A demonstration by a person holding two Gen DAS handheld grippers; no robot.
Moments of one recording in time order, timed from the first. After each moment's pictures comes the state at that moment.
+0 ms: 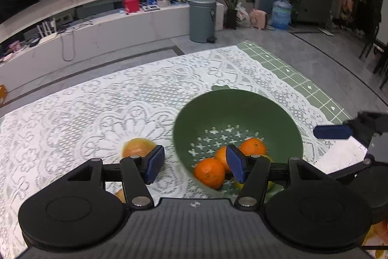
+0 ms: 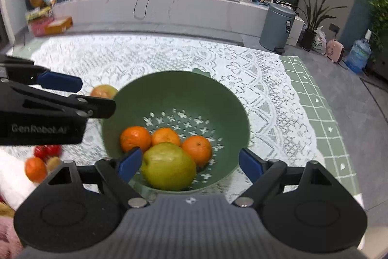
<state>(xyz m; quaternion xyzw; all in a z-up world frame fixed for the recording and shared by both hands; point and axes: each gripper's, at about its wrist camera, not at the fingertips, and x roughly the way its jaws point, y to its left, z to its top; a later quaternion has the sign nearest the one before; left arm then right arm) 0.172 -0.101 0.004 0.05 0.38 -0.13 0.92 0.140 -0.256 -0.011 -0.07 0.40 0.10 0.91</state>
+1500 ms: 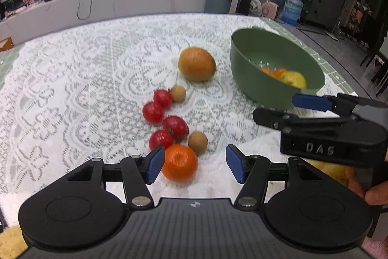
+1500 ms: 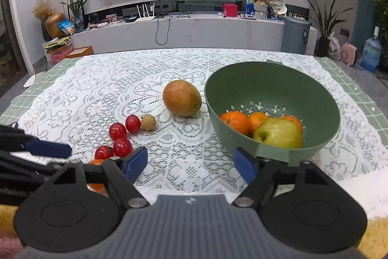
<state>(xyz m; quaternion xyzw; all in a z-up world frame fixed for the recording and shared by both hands) 0.081 0.015 -0.061 -0.01 0.42 -0.13 0.90 0.076 -0.165 -0.061 -0.01 0.34 0.13 0.93</state>
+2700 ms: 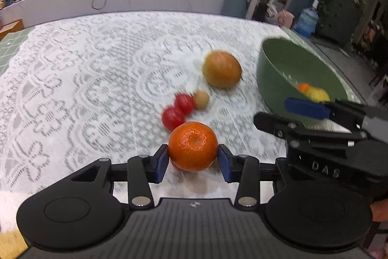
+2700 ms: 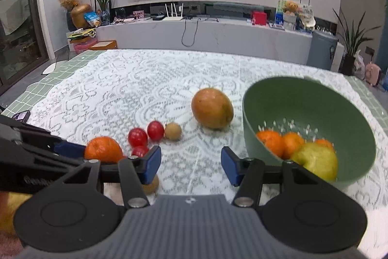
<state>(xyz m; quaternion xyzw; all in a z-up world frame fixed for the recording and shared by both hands) 0.107 0.041 -0.066 -0.06 0.42 -0.09 0.90 0.098 -0.136 -0.066 -0.05 0.32 0.20 0.92</state>
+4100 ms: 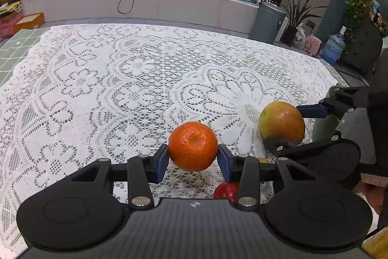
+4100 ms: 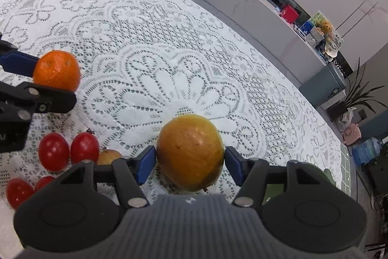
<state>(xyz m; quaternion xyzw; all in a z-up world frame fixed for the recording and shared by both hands) 0.191 0.081 -0.088 -0.10 0.40 -0.04 0.91 0.240 -0.044 -0.103 -0.33 0.40 0.18 0.84</state>
